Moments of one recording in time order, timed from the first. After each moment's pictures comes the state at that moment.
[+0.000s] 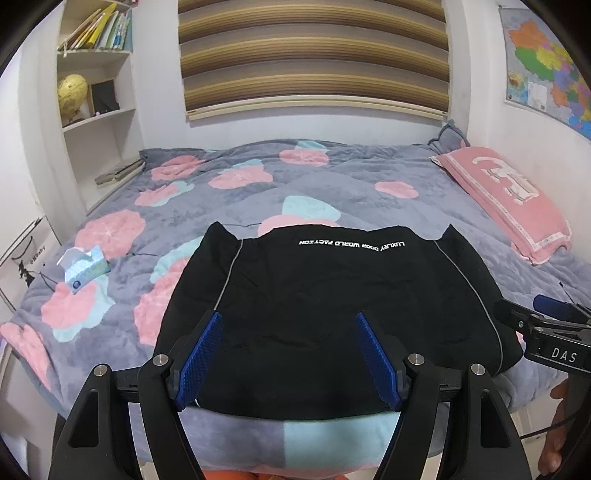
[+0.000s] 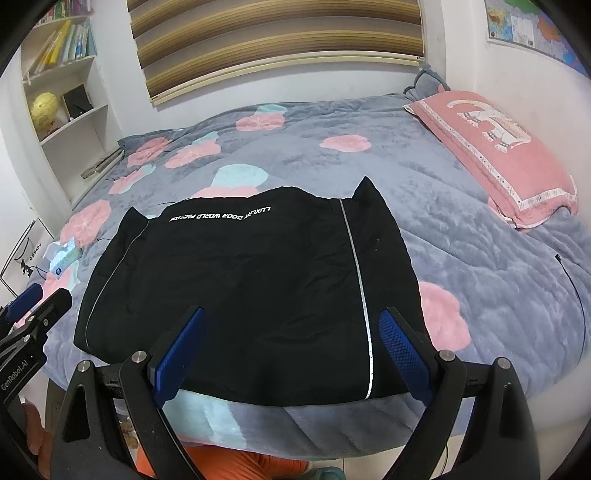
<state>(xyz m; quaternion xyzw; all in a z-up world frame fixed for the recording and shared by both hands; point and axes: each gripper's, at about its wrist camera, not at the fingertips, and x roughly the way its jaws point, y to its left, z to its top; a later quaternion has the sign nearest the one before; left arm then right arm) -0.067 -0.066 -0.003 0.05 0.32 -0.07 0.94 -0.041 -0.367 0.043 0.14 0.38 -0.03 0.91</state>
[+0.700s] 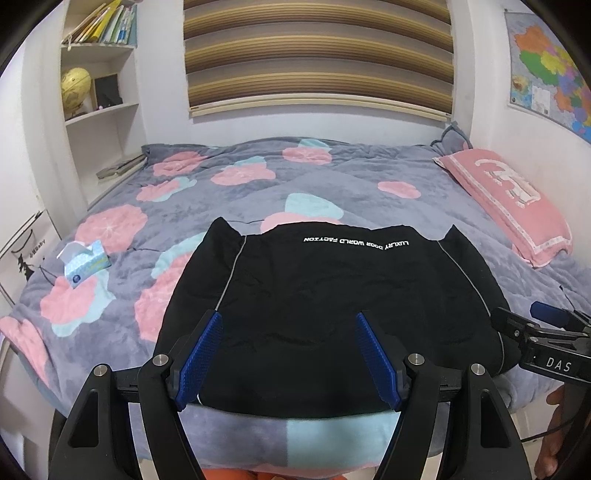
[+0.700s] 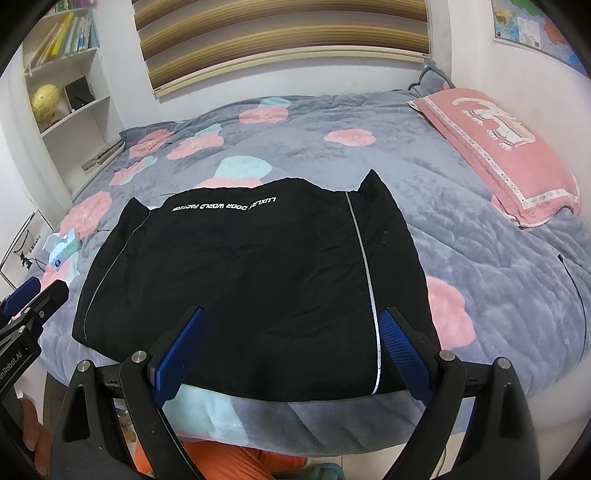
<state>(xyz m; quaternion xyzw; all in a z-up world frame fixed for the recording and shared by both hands) -0.063 -0.057 -0.006 0.04 0.32 -0.07 0.94 -0.038 -0.362 0.039 0.13 0.39 -0.02 0.91</state>
